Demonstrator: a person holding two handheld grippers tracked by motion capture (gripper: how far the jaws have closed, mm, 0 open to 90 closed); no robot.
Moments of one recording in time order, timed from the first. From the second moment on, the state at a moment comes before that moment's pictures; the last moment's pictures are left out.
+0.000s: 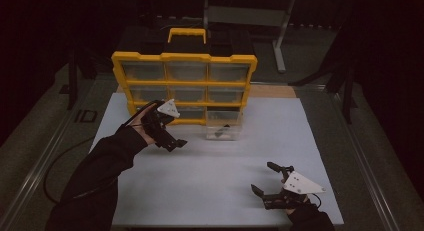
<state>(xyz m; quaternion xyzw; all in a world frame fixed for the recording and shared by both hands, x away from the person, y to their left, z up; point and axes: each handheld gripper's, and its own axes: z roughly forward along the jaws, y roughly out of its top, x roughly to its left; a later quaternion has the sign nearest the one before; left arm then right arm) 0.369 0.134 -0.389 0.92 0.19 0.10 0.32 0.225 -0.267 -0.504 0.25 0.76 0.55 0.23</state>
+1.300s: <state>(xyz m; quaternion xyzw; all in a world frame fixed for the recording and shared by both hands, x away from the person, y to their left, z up) 0.294 0.191 -0.472 0.89 0.25 0.09 0.36 0.227 -0.265 -0.506 0.25 0.76 0.55 0.23</state>
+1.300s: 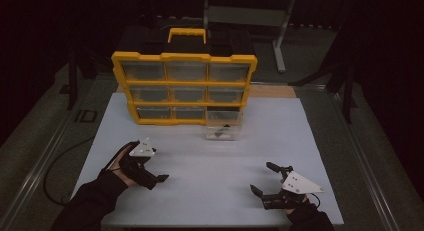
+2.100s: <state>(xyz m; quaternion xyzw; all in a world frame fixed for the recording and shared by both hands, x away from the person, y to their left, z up) 0.256 0.220 -0.508 0.86 0.31 0.10 0.40 0.226 -0.265 -0.506 0.25 0.77 0.55 0.23</state>
